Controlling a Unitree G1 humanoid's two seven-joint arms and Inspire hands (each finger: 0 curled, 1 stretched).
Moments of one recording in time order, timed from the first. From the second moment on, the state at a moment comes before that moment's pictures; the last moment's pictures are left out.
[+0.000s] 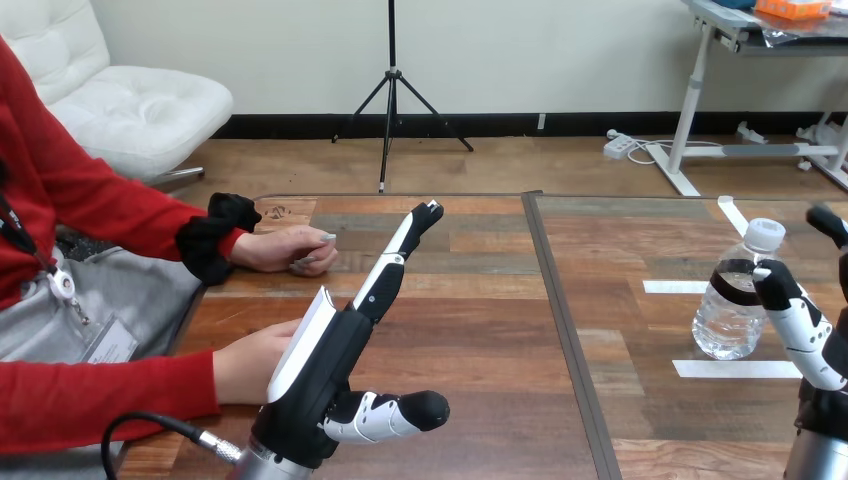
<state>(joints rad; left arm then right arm) -0.13 0.16 -0.14 0.75 0.14 -1.27 -0.14 -0.13 -0.15 -0.36 0.74 -0.06 -1.17 -0.21</state>
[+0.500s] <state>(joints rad) -0.13 0.16 -0.14 0.75 0.12 -1.27 -0.15 -0.16 -0.21 -0.35 0.88 -0.08 -1.12 -0.23</state>
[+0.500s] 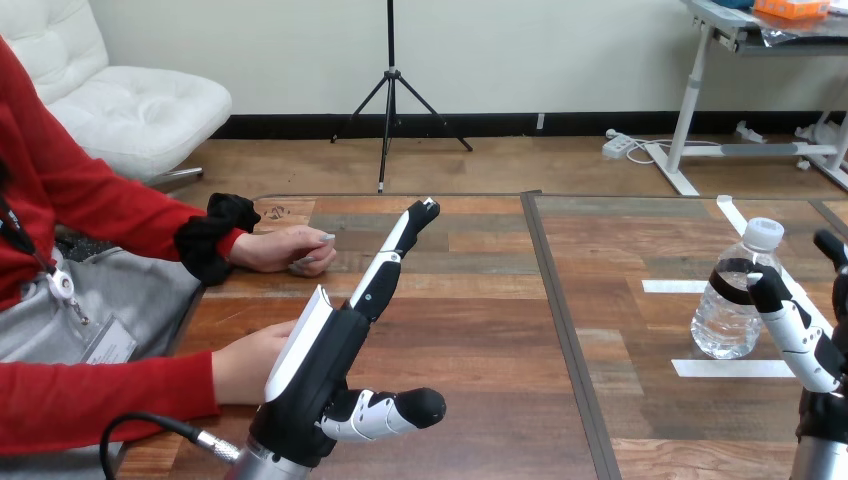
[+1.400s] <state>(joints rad) -0.13 0.16 -0.14 0.75 0.09 -1.27 -0.18 -0.26 -0.25 -0.34 1.14 -0.04 -0.96 -0.19</state>
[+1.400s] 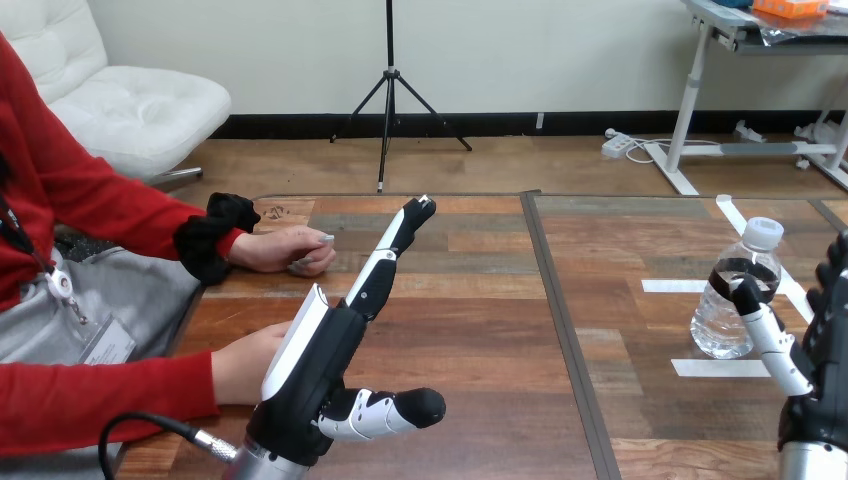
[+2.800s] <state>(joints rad) -0.13 0.16 -0.14 0.74 0.04 -1.25 -0.22 -0.32 -0.29 -0.30 1.25 -0.04 -0.75 -0.19</state>
